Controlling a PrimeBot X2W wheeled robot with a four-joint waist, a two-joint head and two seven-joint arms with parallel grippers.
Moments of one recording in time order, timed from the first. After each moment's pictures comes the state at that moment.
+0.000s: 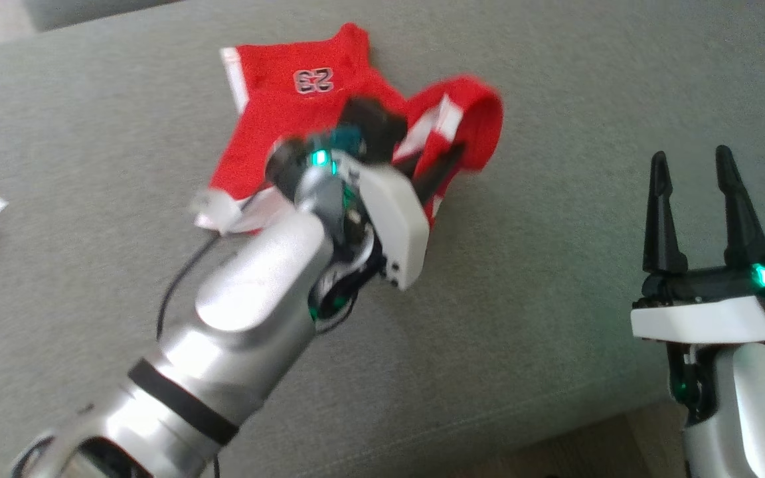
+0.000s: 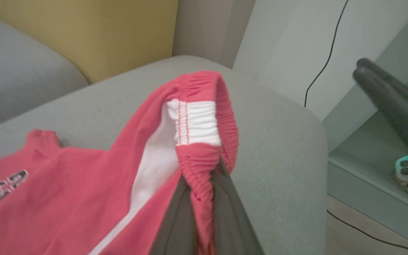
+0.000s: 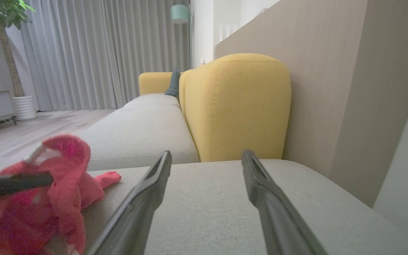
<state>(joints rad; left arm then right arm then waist) -0.81 0.07 -0.89 0.49 -0.64 -0.07 0.09 -0.17 -0.05 -0.03 0.06 0.09 0.13 -0.26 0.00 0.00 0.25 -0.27</state>
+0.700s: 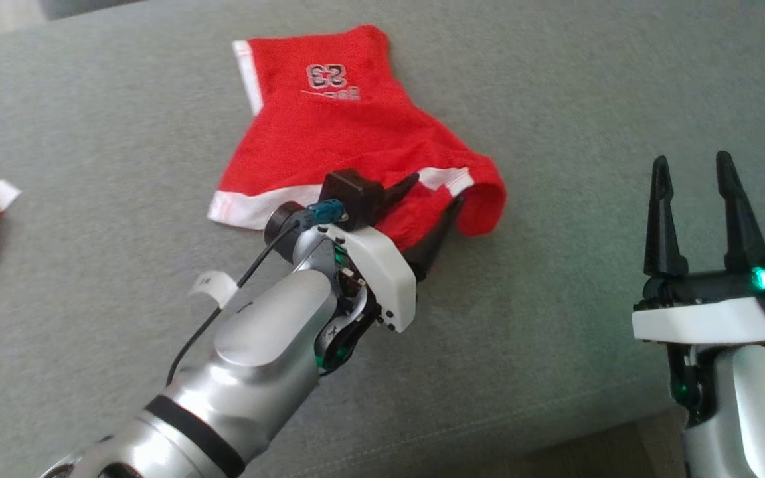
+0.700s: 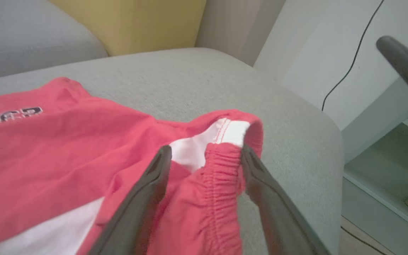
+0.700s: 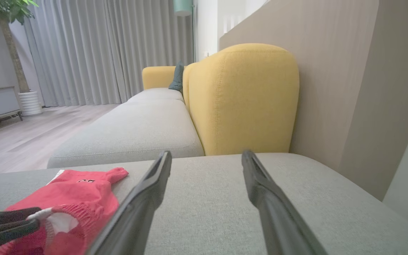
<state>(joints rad) -0.74 0.05 -0.99 0.64 -0.71 -0.03 -0.16 -0.17 -0.05 -0.04 0.08 0.09 0.13 -0.26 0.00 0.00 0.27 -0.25</state>
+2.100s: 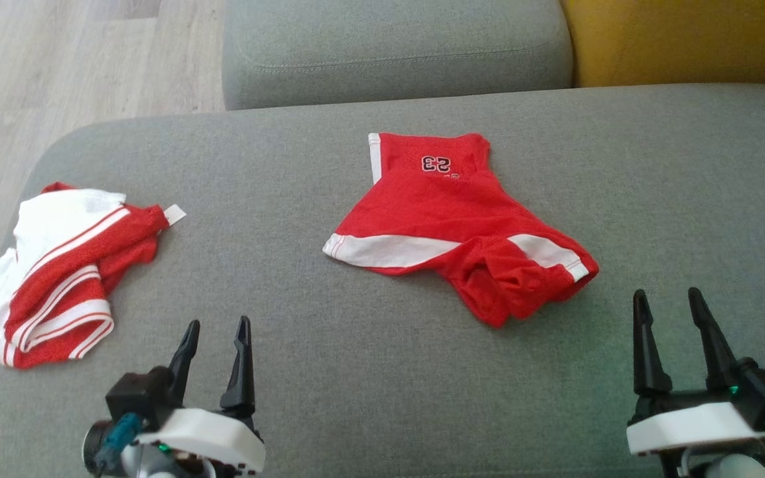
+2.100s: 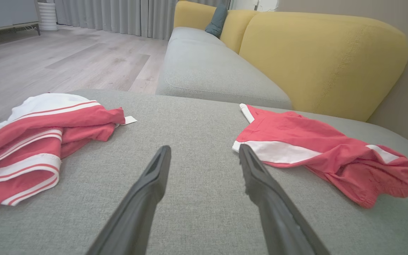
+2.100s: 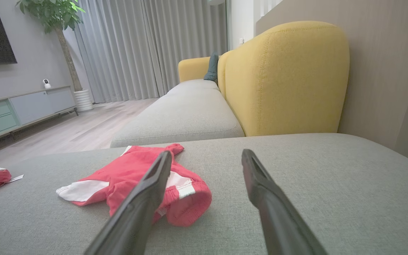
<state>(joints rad) 0.04 0.18 -0.36 0.16 -0.41 0.18 -0.25 0.08 -0.04 -0.04 0.15 0.12 0.13 -0.26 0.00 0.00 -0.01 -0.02</state>
